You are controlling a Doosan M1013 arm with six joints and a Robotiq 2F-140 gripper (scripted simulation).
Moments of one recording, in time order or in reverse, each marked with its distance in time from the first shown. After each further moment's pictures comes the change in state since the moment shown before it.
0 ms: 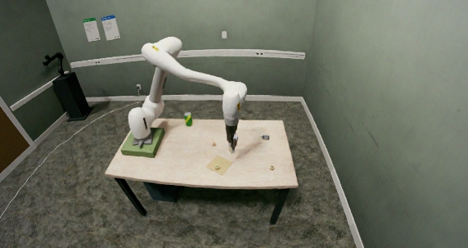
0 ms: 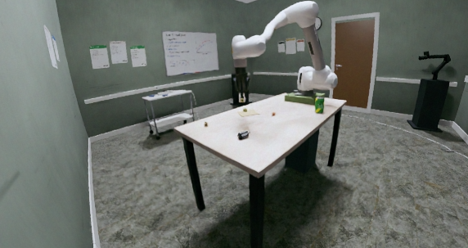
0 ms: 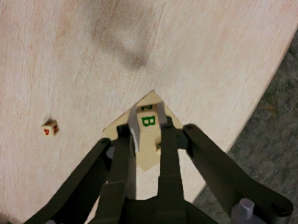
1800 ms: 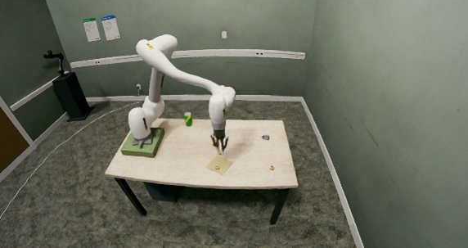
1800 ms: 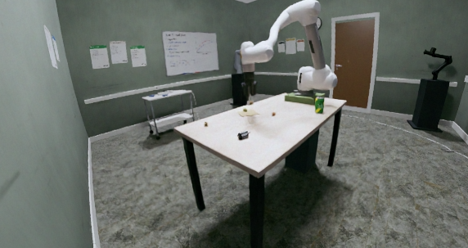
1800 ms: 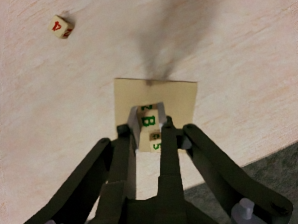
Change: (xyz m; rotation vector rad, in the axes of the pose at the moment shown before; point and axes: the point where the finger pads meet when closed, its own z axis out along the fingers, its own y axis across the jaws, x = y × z) arm -0.063 -0.046 0.039 0.001 0.008 -0.743
